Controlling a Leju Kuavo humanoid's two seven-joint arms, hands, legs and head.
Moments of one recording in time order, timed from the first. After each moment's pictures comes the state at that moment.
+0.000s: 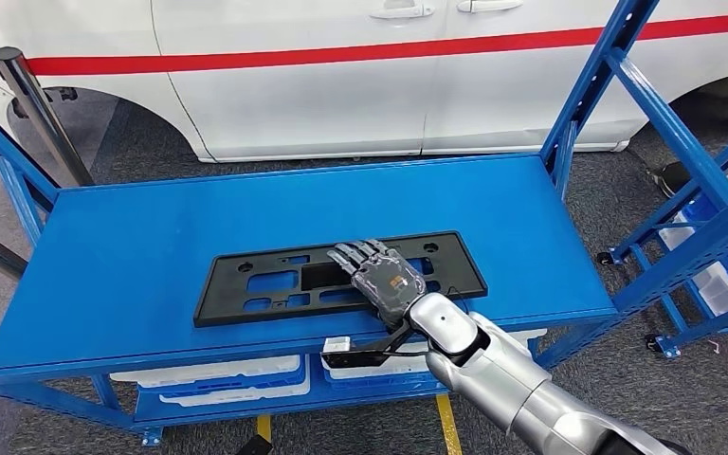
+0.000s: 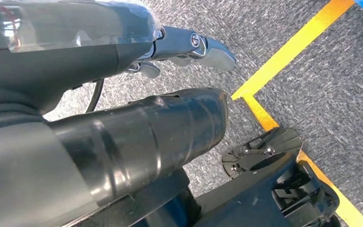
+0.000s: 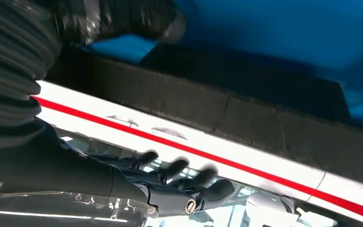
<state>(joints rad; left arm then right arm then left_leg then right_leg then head) -0.14 -0.22 0.74 -0.21 -1.28 0.03 -0.23 -0.68 -0.06 0.98 -1.00 1.11 -0.21 -0.16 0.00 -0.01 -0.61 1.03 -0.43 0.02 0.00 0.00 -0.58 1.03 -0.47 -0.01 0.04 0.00</state>
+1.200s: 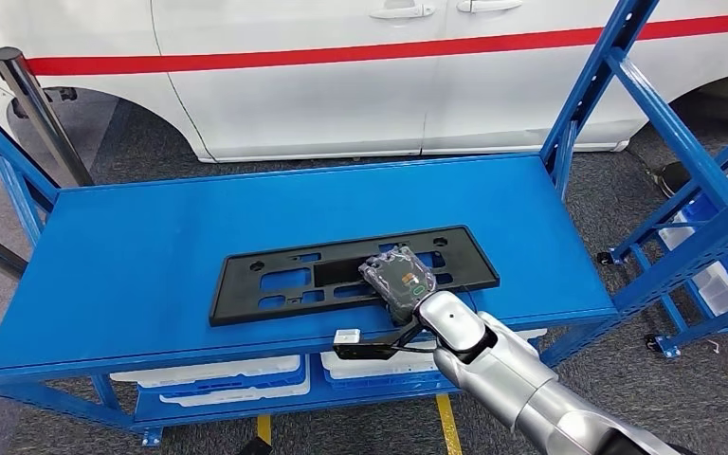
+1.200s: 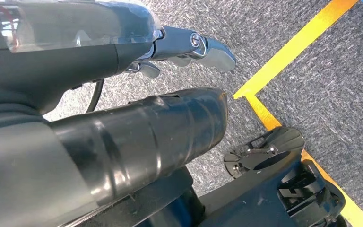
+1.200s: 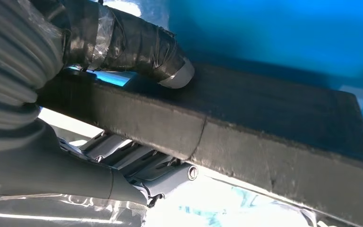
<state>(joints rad) -0.14 -0.22 0.74 -0.21 -1.28 0.03 -0.23 -0.68 -0.07 0.95 -0.96 1.15 -0.22 -0.13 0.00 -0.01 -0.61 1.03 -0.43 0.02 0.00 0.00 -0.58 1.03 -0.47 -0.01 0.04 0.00</state>
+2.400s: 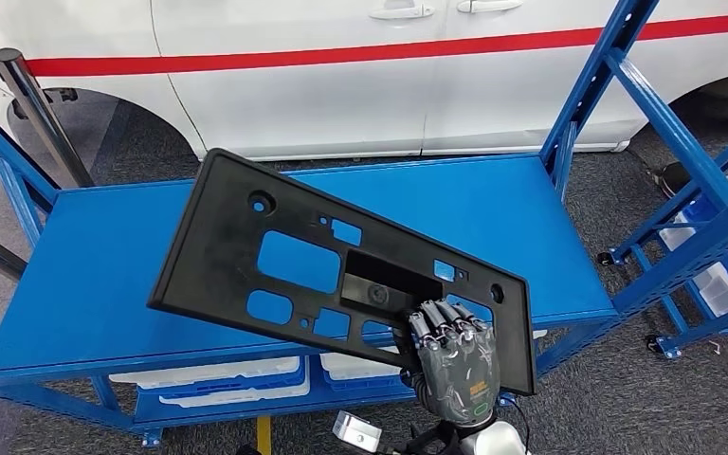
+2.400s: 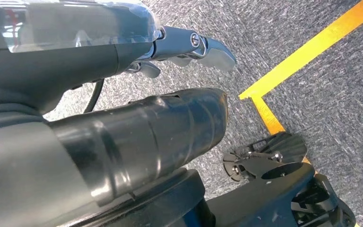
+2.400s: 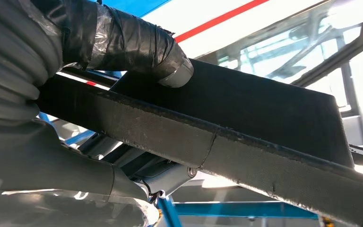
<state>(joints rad) -0.10 -0.22 0.78 -0.21 -1.21 0.07 -0.26 -0.01 -0.04 0.60 -1.74 1.57 -0.69 -0.04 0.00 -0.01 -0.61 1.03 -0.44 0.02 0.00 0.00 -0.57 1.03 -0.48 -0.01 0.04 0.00</state>
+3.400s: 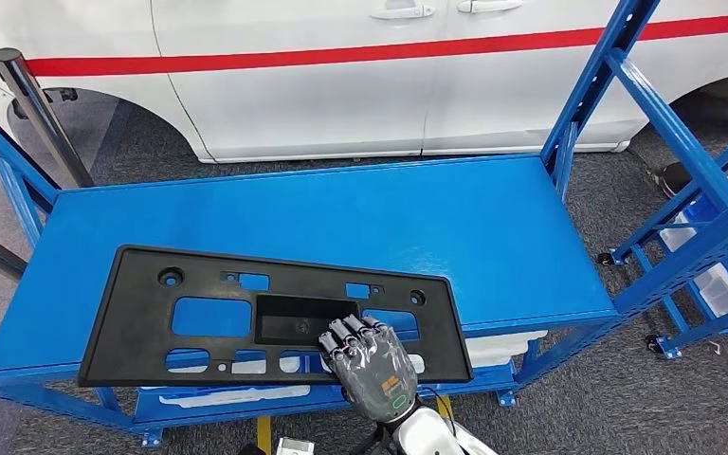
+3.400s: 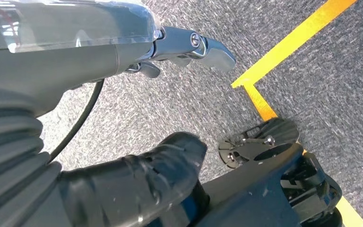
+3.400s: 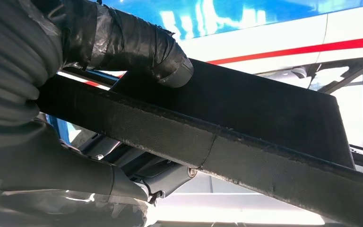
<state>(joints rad) -0.11 -0.22 0.77 -0.21 -1.24 0.01 -0.28 -0.23 -0.03 0.91 -1.44 1.55 -0.62 0.07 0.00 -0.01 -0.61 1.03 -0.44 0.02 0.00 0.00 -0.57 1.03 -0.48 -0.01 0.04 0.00</state>
